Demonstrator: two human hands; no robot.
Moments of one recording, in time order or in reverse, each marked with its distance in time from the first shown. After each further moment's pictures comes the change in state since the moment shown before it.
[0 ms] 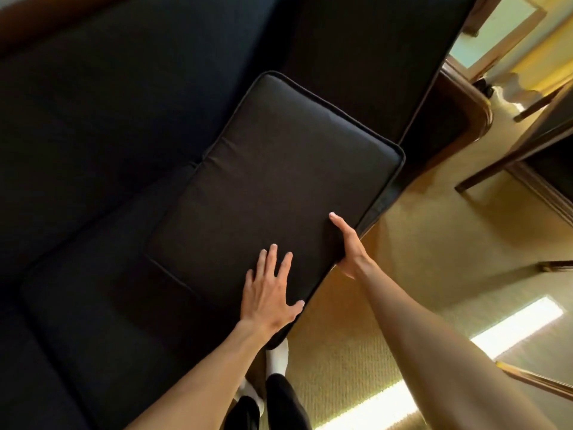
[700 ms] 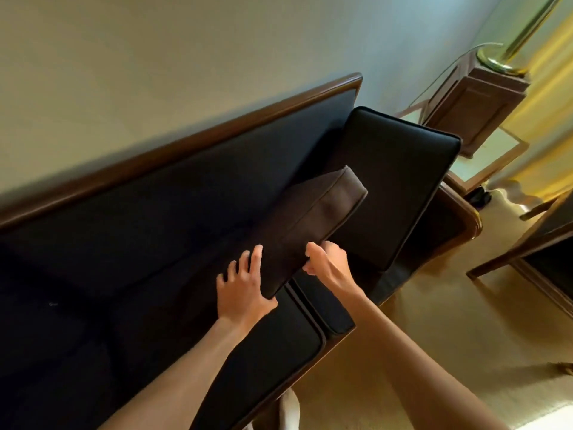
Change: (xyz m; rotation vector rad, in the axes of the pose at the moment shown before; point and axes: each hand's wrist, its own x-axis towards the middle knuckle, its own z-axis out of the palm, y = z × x) left_hand -0.065 -0.069 -0.190 -0.018 0.367 -0.265; right_hand -0.194 -0.111 0.165 -0.653 0.067 -0.487
